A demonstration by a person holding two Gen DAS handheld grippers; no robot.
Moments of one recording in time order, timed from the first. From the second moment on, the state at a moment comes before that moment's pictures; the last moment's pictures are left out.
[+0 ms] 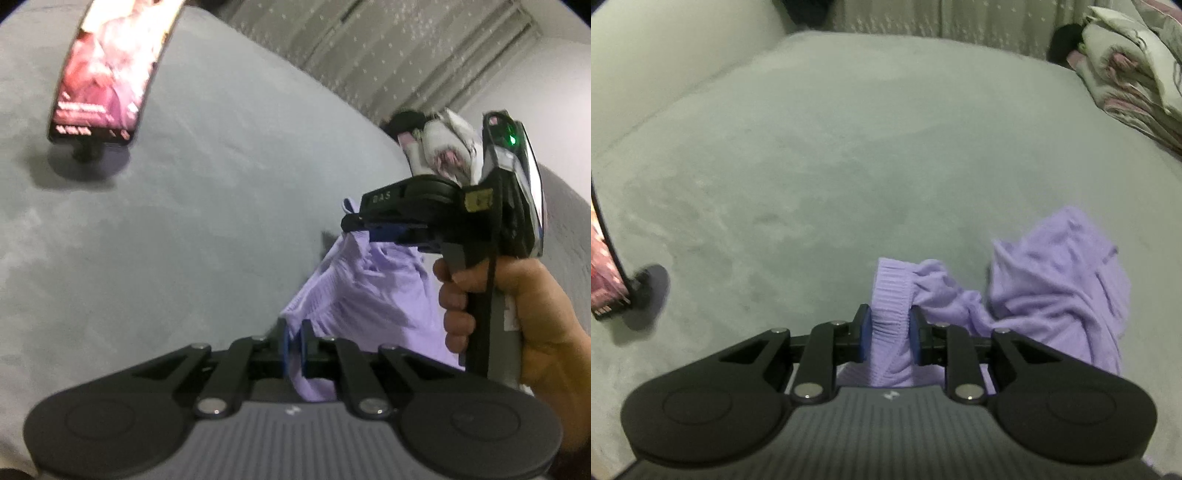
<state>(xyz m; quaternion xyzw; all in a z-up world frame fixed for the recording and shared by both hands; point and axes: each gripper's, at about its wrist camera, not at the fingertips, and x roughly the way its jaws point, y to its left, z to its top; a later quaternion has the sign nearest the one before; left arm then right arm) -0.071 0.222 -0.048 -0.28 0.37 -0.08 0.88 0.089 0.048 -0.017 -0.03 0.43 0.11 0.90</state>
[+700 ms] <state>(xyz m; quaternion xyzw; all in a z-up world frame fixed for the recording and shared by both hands) -0.055 0.270 -0.046 -0.26 0.34 0.05 0.90 0.115 0.111 -0.025 0.00 0.39 0.19 0.90</state>
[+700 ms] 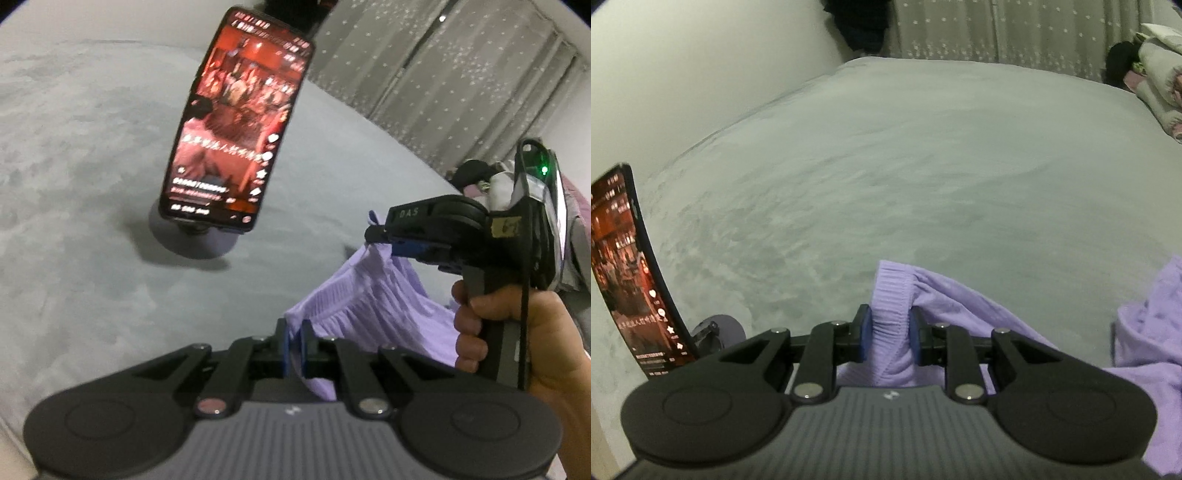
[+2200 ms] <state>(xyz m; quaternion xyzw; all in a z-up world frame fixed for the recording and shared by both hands) -0.045 0.206 -0.021 -0.22 0.36 0.02 0.91 0.067 -0.022 0.002 0.11 0.38 0.16 0.90</state>
